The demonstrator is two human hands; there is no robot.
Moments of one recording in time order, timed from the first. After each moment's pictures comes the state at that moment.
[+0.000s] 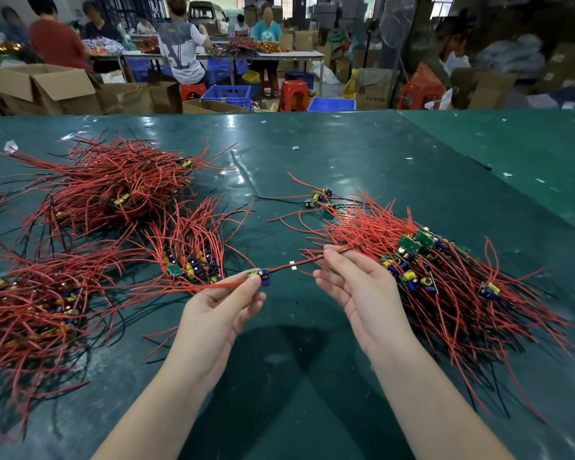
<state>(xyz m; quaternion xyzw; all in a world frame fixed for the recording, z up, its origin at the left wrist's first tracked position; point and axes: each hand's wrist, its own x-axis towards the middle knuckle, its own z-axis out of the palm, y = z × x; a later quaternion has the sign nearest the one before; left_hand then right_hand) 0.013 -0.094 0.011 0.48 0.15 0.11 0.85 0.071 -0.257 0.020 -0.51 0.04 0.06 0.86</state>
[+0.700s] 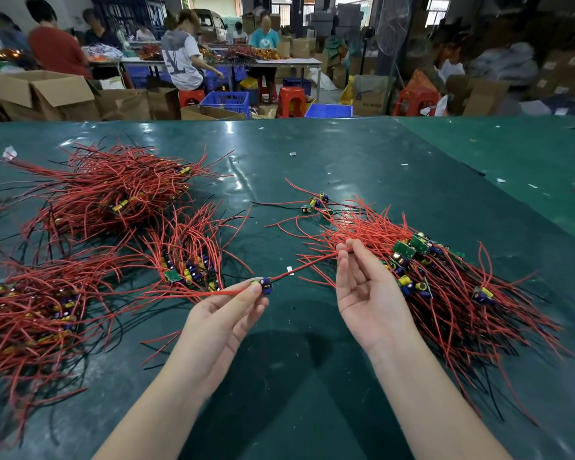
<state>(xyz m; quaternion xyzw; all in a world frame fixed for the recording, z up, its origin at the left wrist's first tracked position) 0.013 -0.090 0.012 0.46 0.15 0.06 0.88 0.077 -0.262 0.032 -0.27 0.11 0.10 0.95</state>
